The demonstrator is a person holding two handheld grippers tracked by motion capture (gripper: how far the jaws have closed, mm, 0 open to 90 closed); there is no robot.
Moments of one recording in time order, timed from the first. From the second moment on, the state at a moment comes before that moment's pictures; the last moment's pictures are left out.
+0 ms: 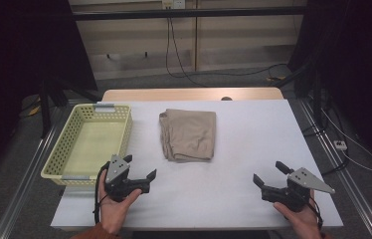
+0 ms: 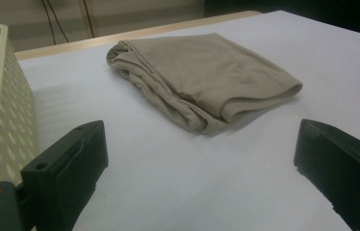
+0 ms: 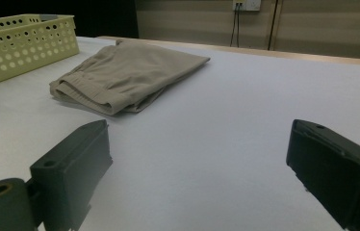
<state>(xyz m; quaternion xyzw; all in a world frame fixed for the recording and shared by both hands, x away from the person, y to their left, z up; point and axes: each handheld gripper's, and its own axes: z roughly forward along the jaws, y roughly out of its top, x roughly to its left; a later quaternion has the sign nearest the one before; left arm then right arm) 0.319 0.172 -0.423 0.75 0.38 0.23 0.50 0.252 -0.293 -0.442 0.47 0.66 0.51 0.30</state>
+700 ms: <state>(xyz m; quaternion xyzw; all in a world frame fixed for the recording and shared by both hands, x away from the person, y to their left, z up) 0.329 0.153 -0.425 0.76 0.36 0.21 0.49 0.253 -0.291 -0.446 0.48 0.67 0.49 0.30</state>
